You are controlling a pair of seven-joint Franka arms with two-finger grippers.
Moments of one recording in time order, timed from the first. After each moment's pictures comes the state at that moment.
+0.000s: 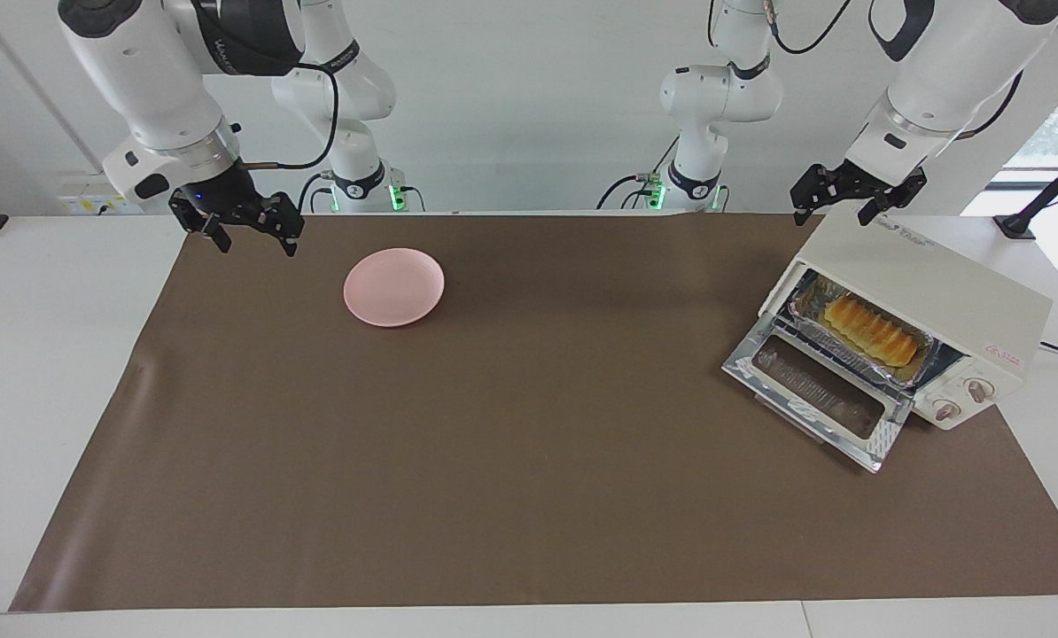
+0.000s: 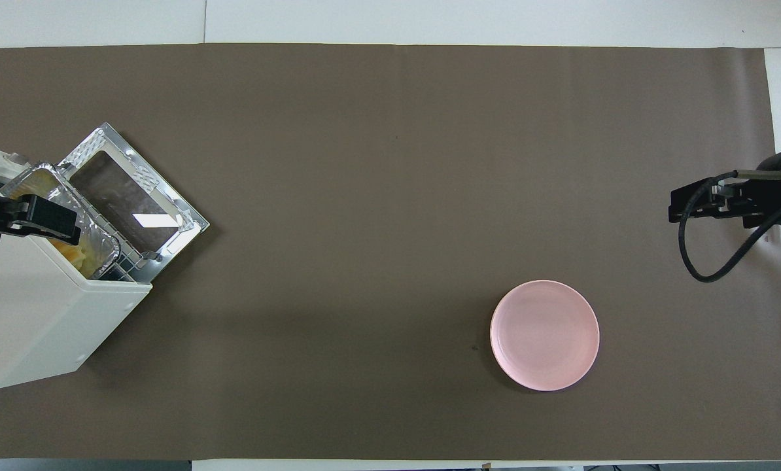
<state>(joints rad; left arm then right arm) -0.17 -0.02 0.07 -1.56 0.01 1.39 0.00 -0.13 -0.05 0.14 -1.70 0.01 1.59 0.11</state>
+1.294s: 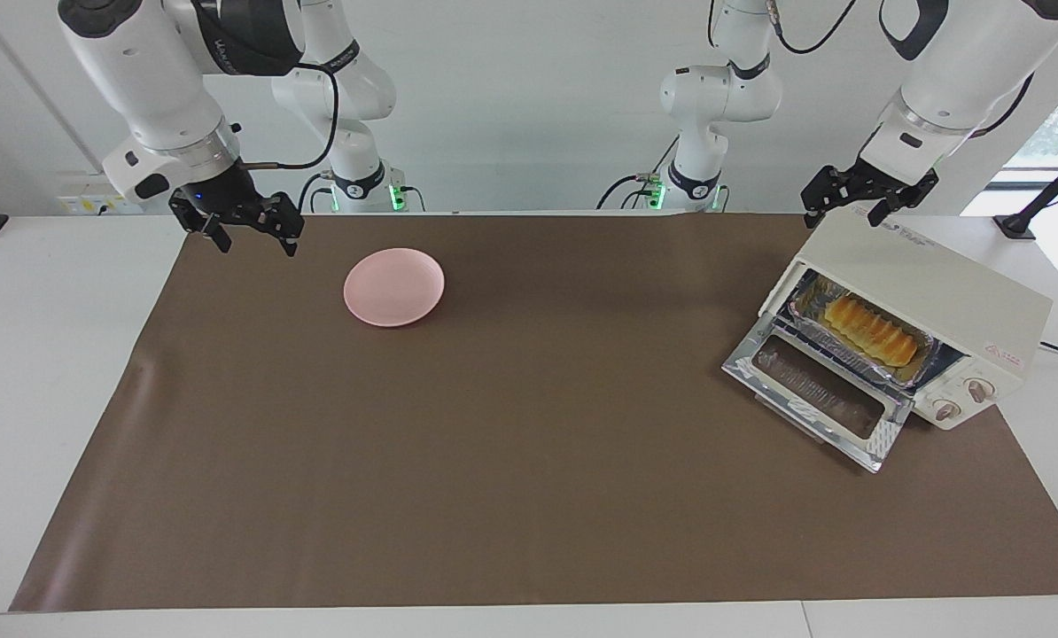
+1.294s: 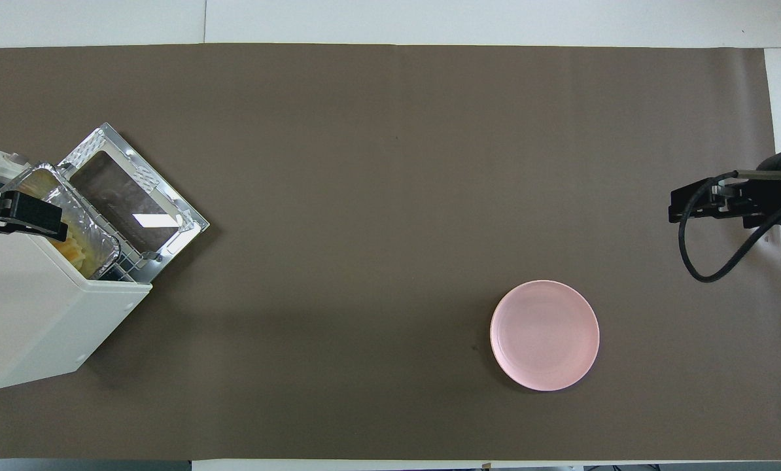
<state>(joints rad) -0.15 0.01 0.07 -1.54 0.02 1.41 -0.02 -0.13 -0.05 0.14 -1.70 0.01 1.59 0.11</state>
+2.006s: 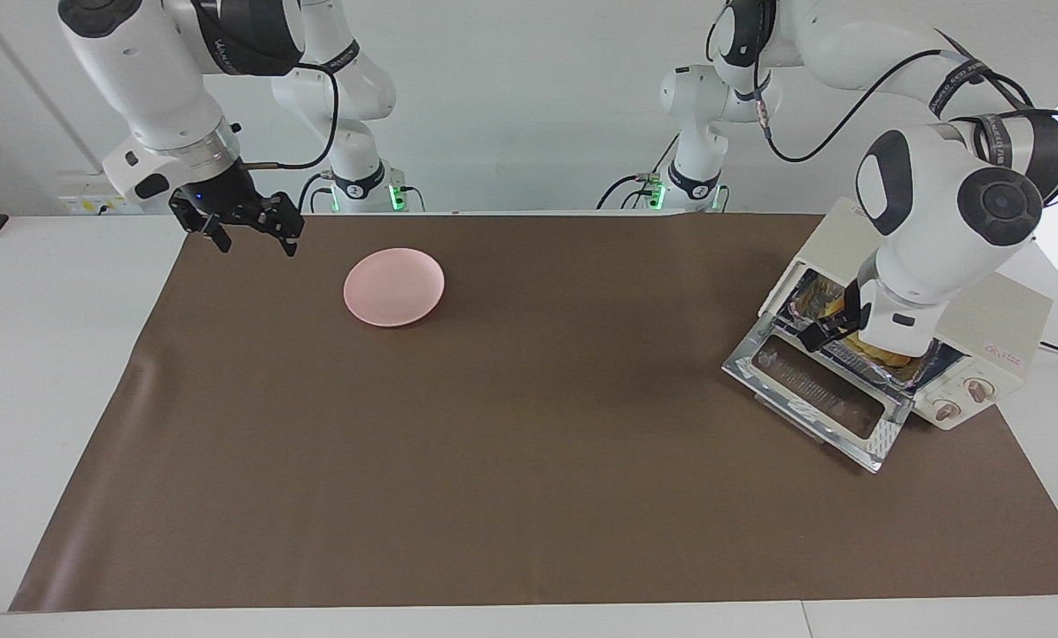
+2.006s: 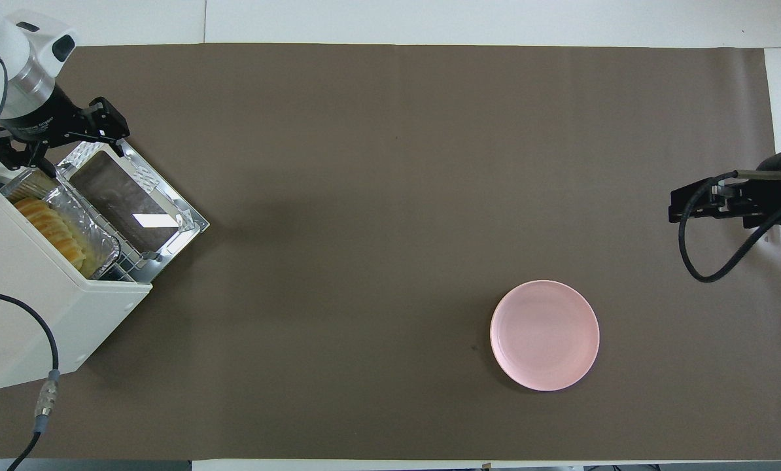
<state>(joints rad) -0.19 0.45 0.13 -1.22 0.09 1.46 -0.47 -0.13 -0.05 0.14 -1.70 0.01 1.59 0.11</state>
